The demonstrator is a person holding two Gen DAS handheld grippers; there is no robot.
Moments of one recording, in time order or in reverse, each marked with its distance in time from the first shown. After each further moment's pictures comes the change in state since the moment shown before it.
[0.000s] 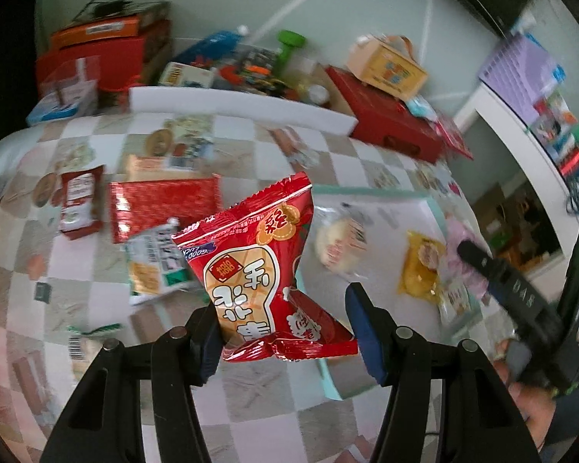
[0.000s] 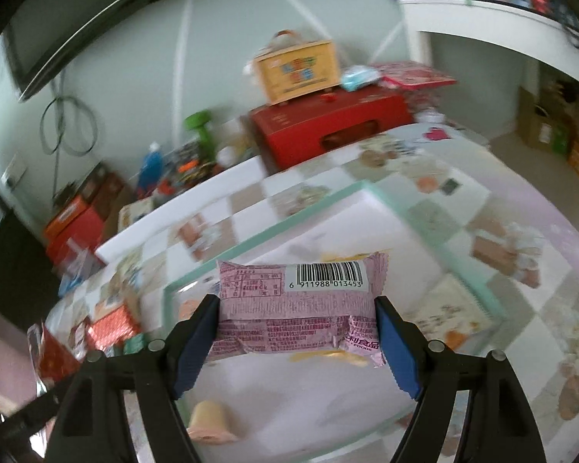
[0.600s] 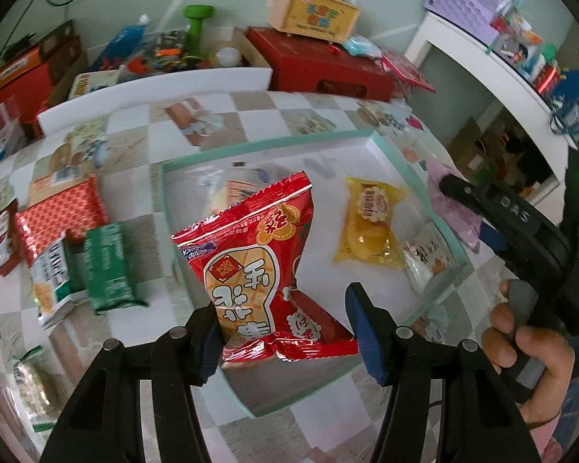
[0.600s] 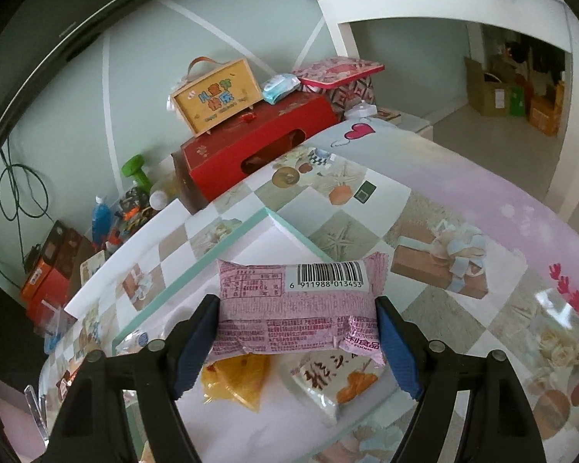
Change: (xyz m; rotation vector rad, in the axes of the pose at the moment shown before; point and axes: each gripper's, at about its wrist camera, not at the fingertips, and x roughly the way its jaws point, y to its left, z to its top) left arm 0.054 -0.088 -0.013 0.209 0.103 -0.035; right arm 0.019 -0.076 0.018 0.162 -0.016 -0.053
